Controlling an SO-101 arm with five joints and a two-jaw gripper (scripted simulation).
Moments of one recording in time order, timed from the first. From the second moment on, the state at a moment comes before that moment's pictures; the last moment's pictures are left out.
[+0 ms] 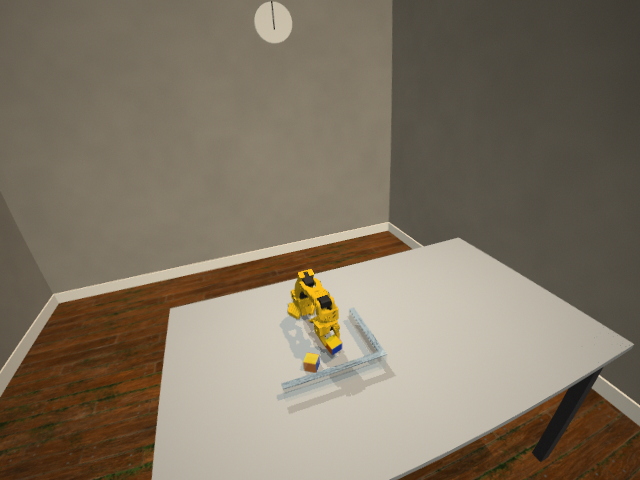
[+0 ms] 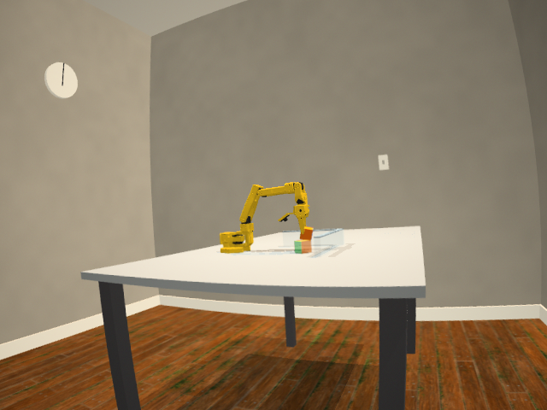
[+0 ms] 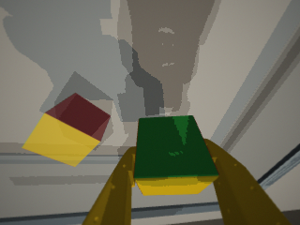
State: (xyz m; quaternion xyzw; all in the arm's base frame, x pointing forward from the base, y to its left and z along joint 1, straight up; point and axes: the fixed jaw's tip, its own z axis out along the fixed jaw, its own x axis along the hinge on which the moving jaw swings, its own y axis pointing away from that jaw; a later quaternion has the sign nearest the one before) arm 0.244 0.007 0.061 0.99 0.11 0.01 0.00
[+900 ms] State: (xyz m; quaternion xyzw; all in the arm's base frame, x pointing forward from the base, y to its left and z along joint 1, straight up) arm 0.256 -0.021 0.065 0.96 0.26 0.03 0.01
